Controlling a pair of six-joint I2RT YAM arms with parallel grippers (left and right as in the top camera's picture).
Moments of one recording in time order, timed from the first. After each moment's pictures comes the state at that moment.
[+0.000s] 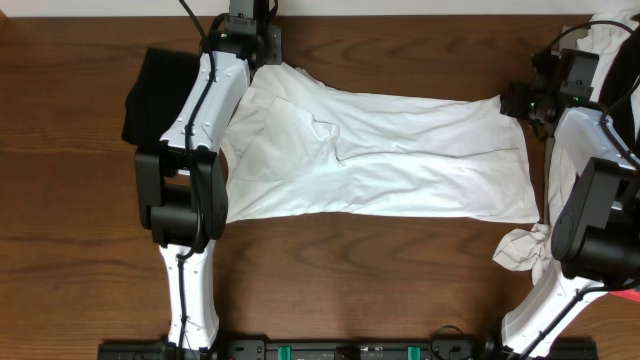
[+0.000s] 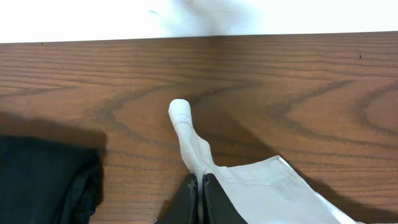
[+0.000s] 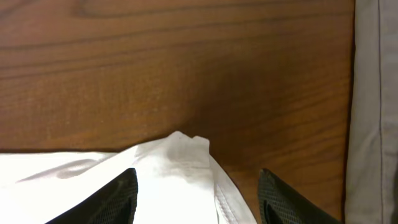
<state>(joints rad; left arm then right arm) -0.19 2.26 1.98 -0.56 -0.11 -0.12 -0.25 2.04 1.39 -0.26 -0.18 0.01</state>
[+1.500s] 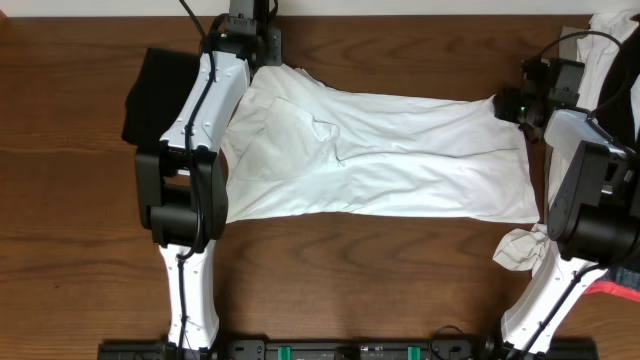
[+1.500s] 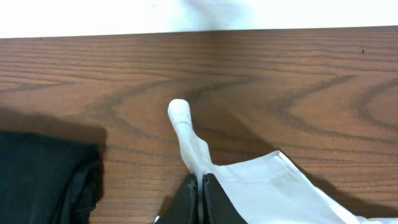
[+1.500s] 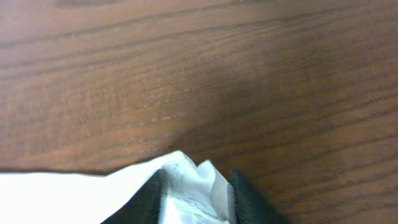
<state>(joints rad) -0.19 2.26 1.98 -0.58 -0.11 -0.12 -0.25 2.16 1.39 -0.14 -0.25 0.06</state>
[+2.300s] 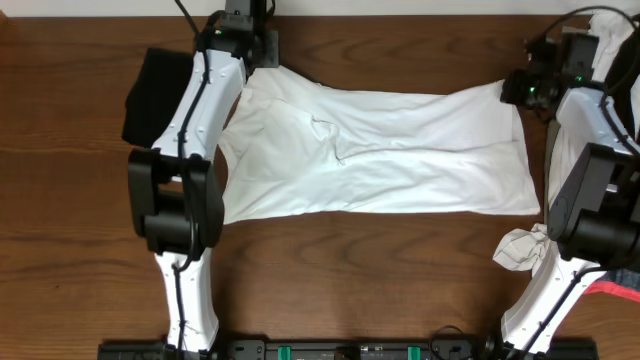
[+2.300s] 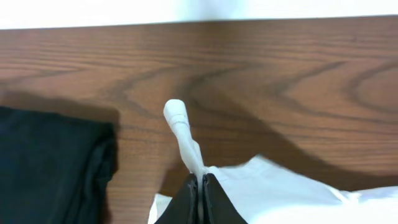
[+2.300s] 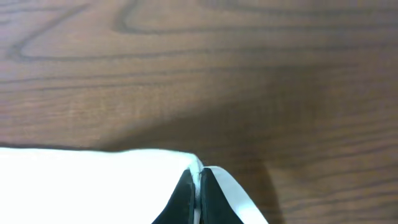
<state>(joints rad) -0.19 2.20 1.98 -0.68 -0.11 -0.12 -0.25 2.16 1.61 -0.41 -0.31 -0.01</state>
